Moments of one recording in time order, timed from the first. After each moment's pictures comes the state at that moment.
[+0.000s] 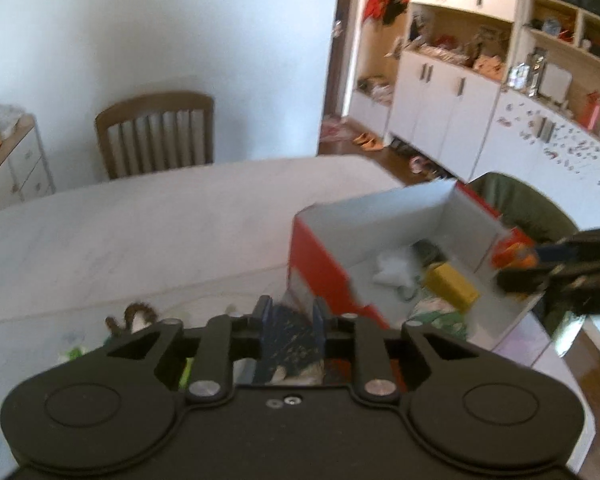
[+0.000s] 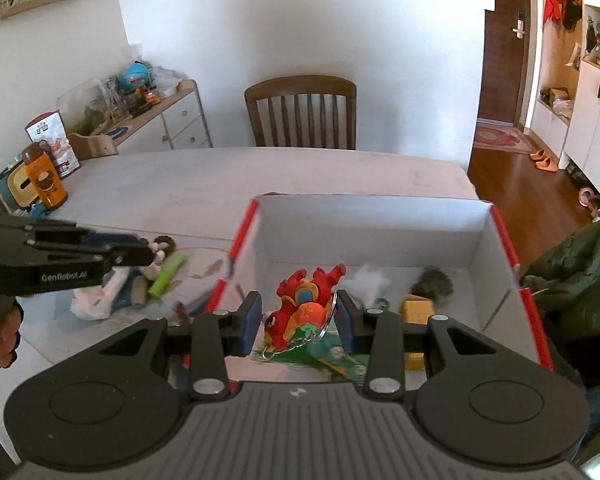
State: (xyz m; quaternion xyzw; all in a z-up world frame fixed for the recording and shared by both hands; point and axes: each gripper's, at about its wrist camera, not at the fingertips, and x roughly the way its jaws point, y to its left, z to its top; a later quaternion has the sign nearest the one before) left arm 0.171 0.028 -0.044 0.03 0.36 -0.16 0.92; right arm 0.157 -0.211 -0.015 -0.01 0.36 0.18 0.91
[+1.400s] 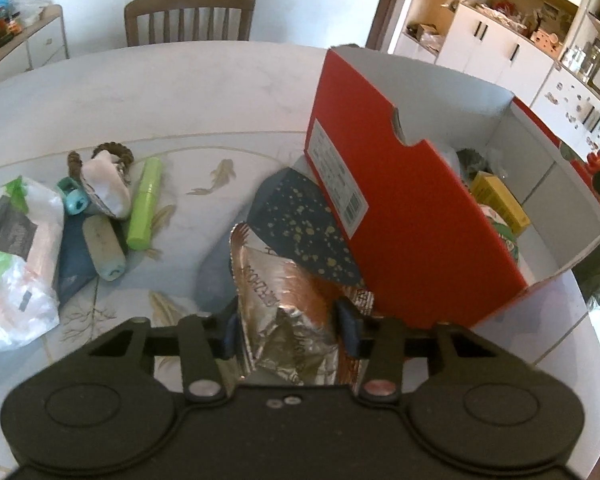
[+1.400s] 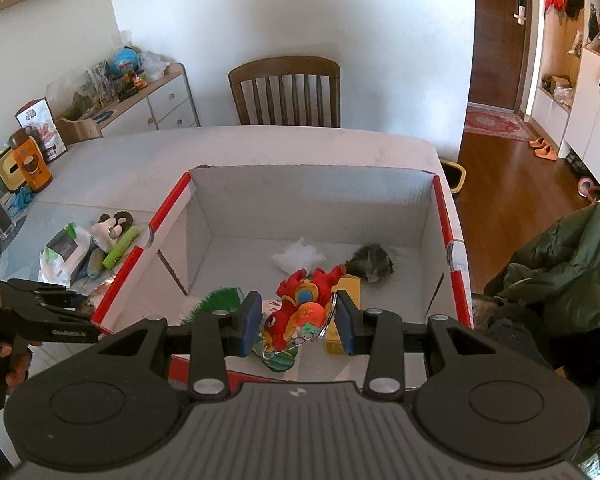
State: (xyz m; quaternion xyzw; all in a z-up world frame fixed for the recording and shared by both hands) left arm 0.164 0.016 -0.138 -0.03 0.46 -0.10 0.88; right arm 0.181 -0.287 -0.040 -0.02 0.39 0.19 0.90
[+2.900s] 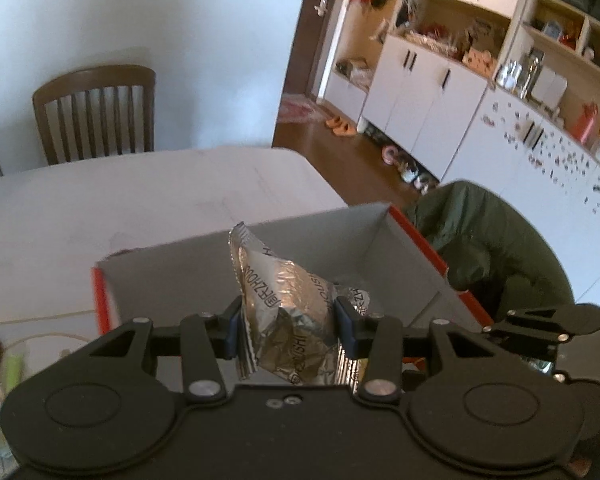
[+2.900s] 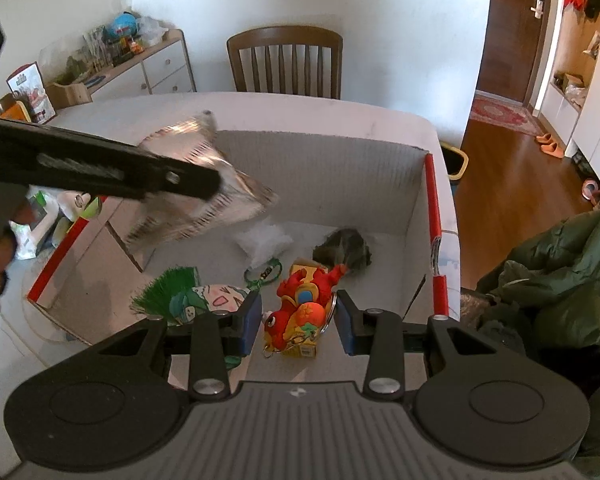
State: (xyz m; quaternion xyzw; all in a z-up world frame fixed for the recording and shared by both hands) left arm 0.237 -0.127 -0.058 -0.01 0.40 -0.19 0.90; right arm 0.224 -0.301 -0.074 -0.05 0.42 0.20 0.88
